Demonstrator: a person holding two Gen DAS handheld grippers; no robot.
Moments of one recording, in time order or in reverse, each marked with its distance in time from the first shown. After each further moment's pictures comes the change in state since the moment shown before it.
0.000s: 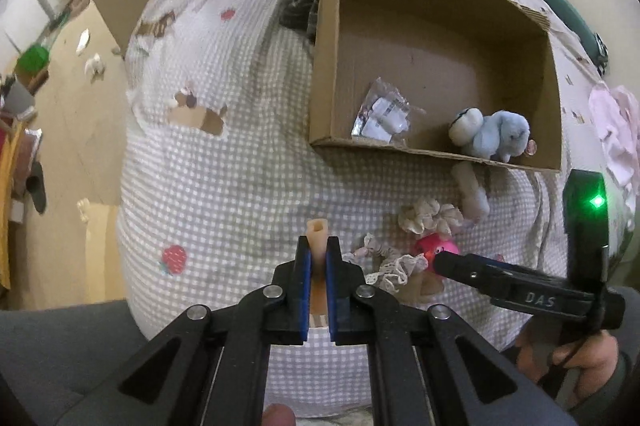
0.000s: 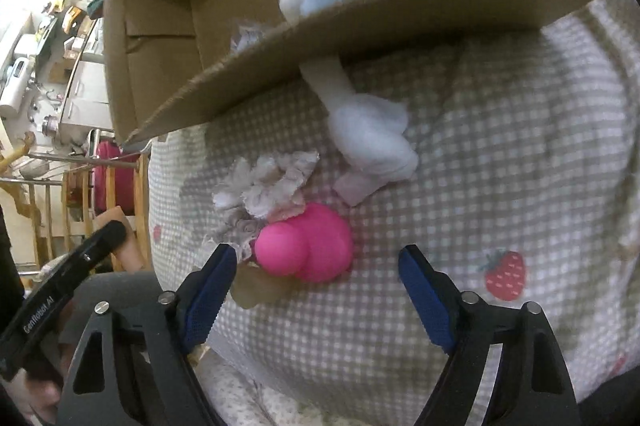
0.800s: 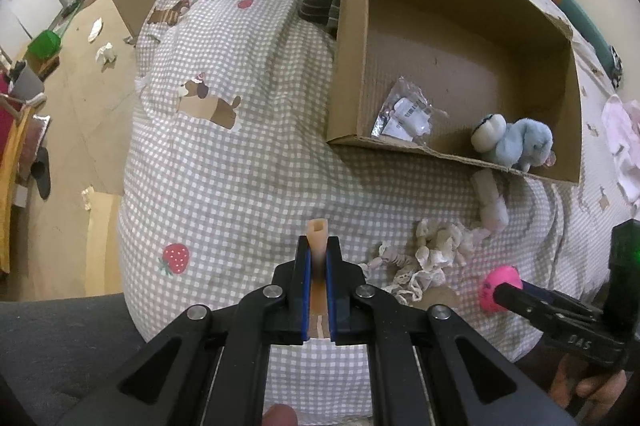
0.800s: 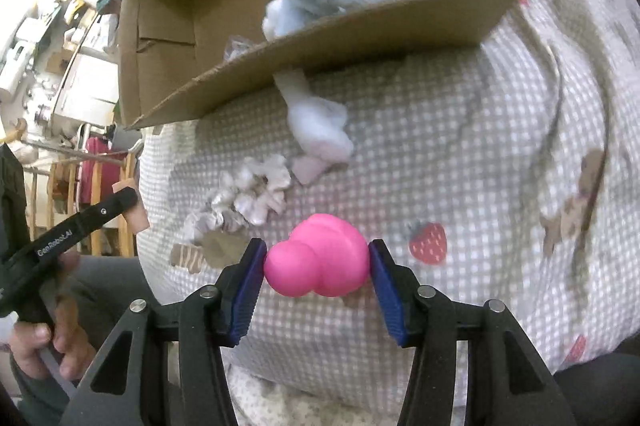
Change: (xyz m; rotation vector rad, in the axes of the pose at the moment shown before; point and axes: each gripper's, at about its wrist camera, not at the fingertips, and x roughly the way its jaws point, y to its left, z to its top) left arm 0.009 0.007 0.000 -0.034 -0.008 0.043; right arm -0.042 -0.020 -0.031 -0.057 -0.071 -0.065
